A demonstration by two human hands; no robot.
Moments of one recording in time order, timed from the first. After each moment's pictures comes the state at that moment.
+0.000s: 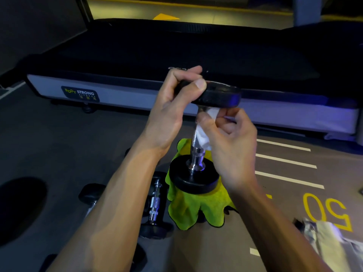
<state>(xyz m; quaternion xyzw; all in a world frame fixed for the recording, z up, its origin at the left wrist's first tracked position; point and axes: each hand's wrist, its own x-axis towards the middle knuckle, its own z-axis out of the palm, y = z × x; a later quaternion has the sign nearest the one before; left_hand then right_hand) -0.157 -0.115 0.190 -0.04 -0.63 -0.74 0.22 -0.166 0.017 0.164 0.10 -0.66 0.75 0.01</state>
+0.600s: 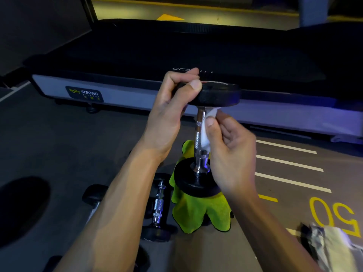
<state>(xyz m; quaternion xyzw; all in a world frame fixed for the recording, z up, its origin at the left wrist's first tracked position) -0.152 -0.127 0.183 -0.02 -0.64 -0.74 0.23 -0.161 0.008 0.144 0.16 -0.70 0.69 0.03</state>
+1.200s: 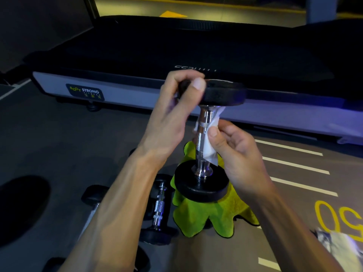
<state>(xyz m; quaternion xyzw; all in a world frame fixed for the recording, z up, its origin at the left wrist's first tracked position) -0.148 -0.128 0.185 0.01 -0.71 -0.66 0.23 -0.184 0.023 0.136 0.23 -0.62 0.73 -0.16</state>
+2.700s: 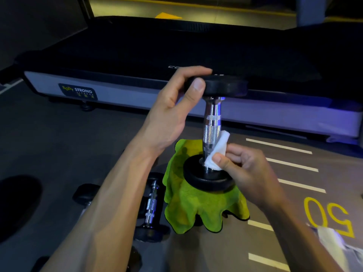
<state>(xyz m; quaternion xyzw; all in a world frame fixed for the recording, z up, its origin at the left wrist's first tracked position) -0.165 -0.117 0.181 -0.06 -0.74 -0.63 0.22 -0.193 0.087 0.106 0.22 -0.74 0.61 -0.18</state>
